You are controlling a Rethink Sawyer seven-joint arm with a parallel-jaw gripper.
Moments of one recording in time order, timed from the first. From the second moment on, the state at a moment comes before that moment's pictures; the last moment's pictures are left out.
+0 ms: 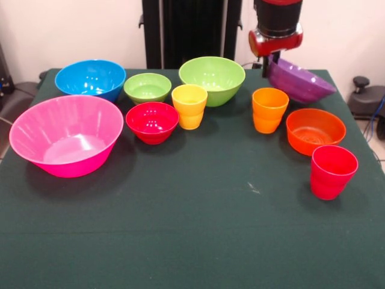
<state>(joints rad) -0.20 -0.69 0.21 2.08 -0.19 0.35 1.64</state>
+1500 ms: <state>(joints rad) -0.45 -0.99 0.52 2.00 -0.17 0.83 1.64</state>
